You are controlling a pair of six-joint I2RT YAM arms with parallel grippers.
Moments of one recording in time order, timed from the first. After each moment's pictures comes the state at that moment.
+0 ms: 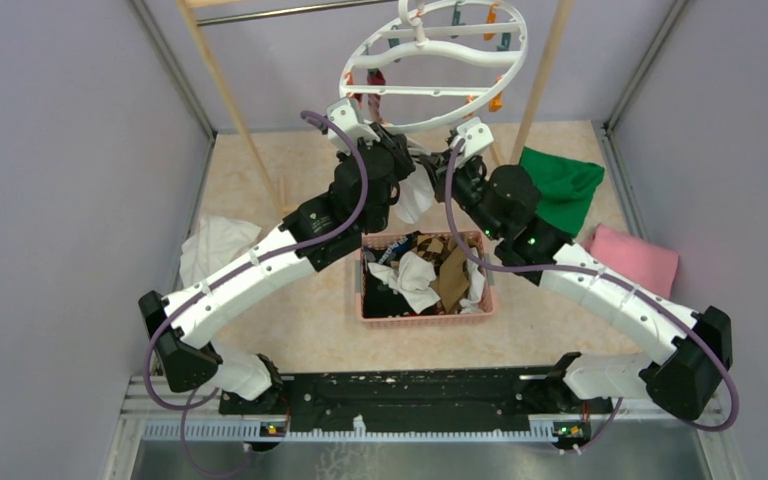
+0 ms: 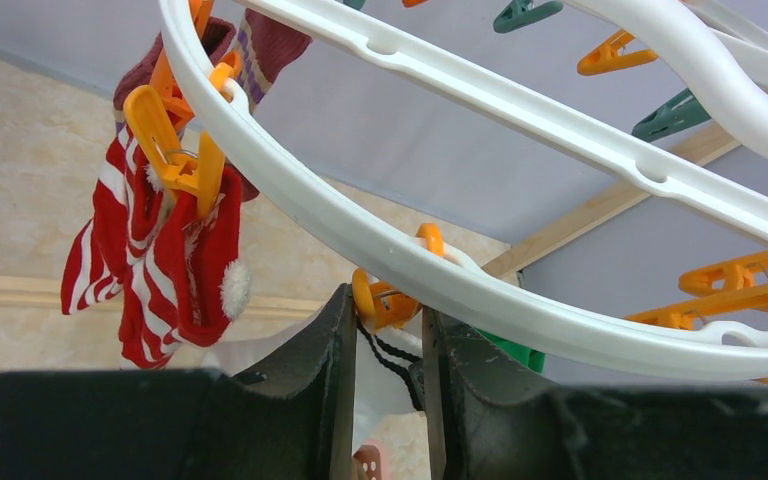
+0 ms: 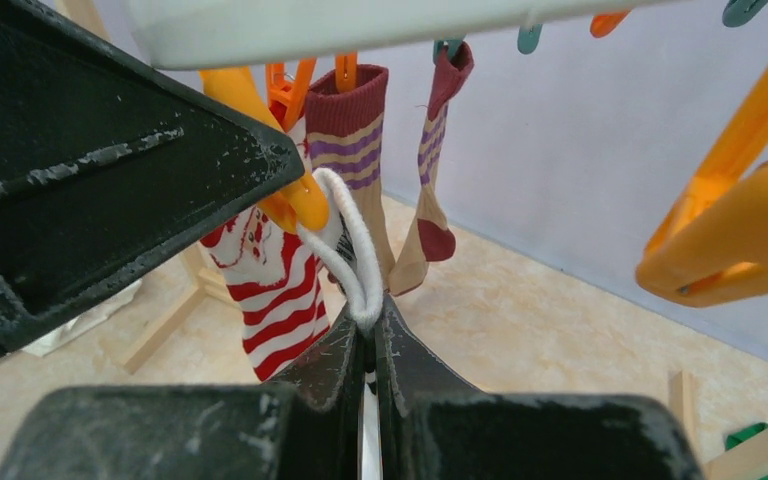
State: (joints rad) left arm -0.96 1.43 1.54 -0.19 -0.87 -0.68; right arm 0.78 1.23 1.10 0.23 0.18 -0.06
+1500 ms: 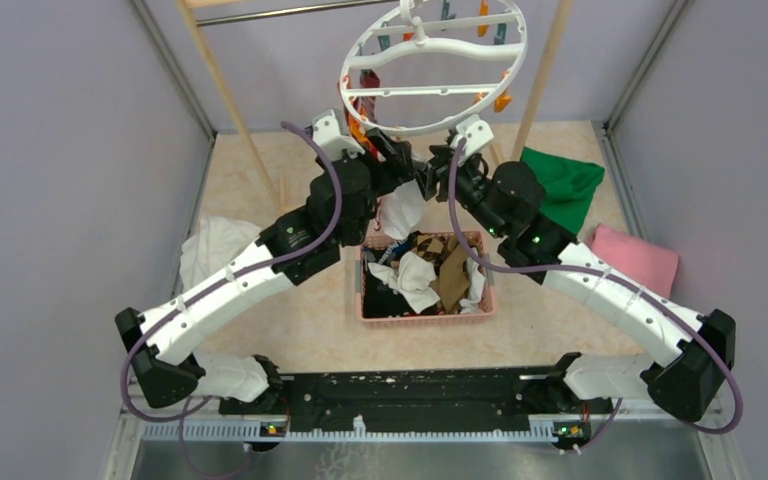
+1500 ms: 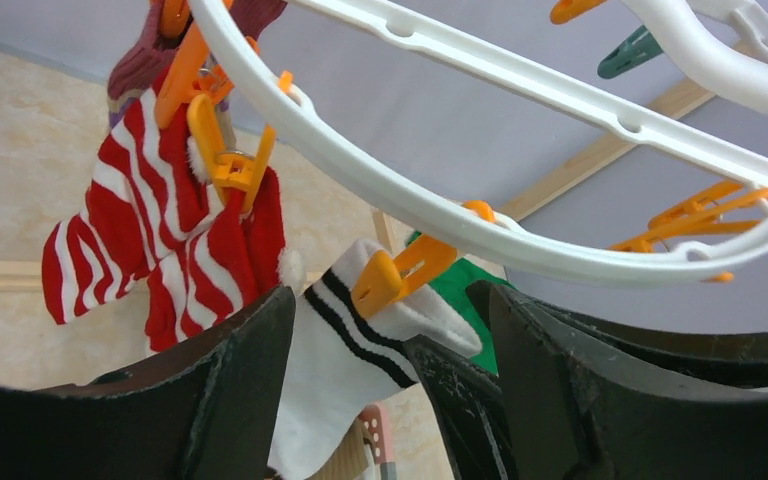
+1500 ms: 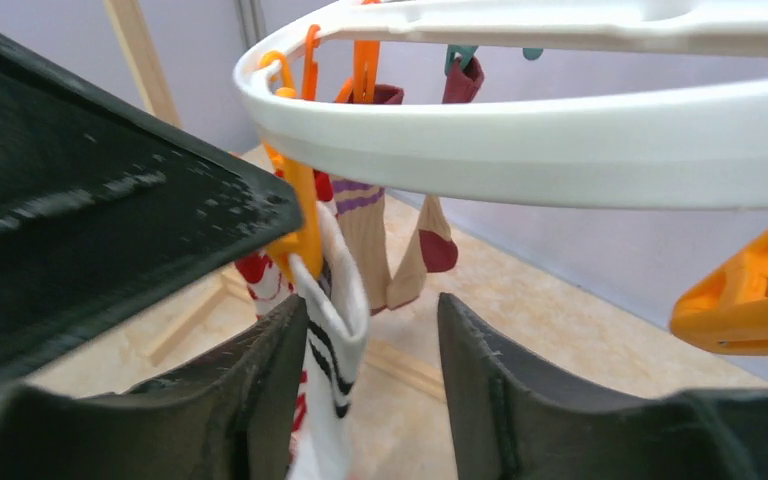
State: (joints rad) left arm -0.96 1.33 1.46 -0.20 -0.78 -0.70; right arm 0.79 1.23 1.15 0.19 0.12 -0.06
